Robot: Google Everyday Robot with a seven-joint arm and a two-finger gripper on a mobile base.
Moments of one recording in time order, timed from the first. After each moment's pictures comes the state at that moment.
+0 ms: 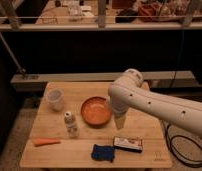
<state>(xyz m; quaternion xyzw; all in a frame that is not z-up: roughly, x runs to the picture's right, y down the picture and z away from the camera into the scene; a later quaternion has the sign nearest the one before) 0.067 0.128 0.684 -0.25 -0.10 -0.18 0.94</state>
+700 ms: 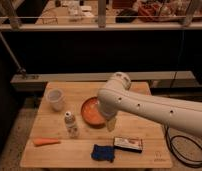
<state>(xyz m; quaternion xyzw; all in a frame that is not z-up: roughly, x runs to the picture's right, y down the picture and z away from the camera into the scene) 0.027 0.138 0.687 -0.24 -0.13 -0.23 0.93</state>
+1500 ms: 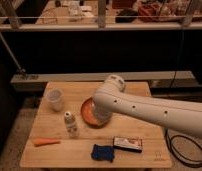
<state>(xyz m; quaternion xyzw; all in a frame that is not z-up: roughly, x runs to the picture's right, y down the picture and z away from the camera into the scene) 0.001 0.147 0.688 -0.23 -0.16 -0.26 0.92</state>
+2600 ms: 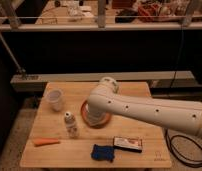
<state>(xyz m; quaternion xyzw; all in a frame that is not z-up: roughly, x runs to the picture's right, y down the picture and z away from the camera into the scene) -0.039 0.157 0.697 -0.22 -0.21 -0.32 0.90</state>
